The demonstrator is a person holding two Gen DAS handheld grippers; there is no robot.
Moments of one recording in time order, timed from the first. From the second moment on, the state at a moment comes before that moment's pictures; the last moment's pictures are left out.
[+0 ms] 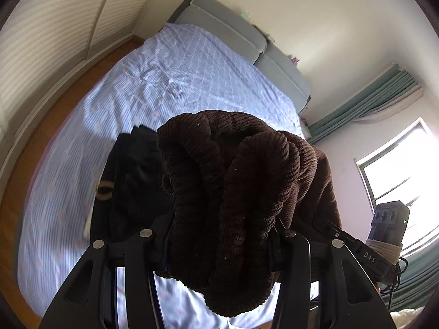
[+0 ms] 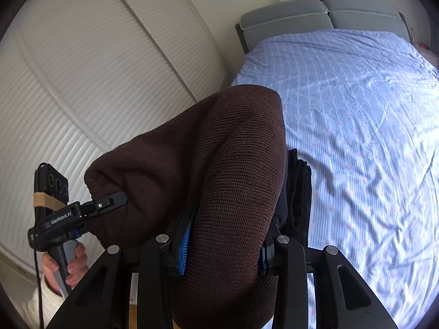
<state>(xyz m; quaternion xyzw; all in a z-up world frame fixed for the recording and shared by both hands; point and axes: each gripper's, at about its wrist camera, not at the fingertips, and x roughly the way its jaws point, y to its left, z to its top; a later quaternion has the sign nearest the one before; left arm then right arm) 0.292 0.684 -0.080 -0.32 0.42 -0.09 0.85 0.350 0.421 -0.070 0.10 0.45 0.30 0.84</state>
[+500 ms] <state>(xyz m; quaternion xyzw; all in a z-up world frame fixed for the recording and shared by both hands) 0.401 0.726 -0.201 -0.33 0.55 -0.07 0.76 0.479 0.462 -0.165 0.14 0.56 0.23 0.79</state>
